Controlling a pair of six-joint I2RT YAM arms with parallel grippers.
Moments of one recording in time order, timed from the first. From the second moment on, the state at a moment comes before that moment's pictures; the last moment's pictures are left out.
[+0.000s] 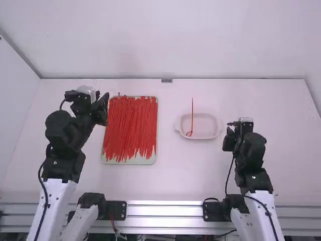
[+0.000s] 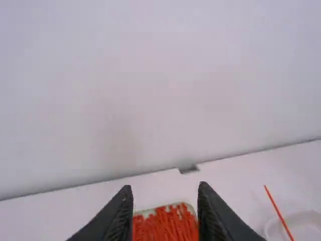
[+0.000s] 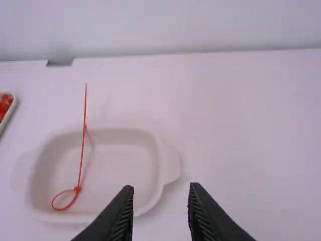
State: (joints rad) left arm 0.00 0.77 0.81 -0.11 0.22 0.00; right arm 0.00 0.66 0.43 -0.23 -0.02 0.00
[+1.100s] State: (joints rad) left arm 0.00 0.14 0.18 -0.11 0.00 0.00; right arm 0.00 0.11 0.01 -0.10 -0.02 0.00
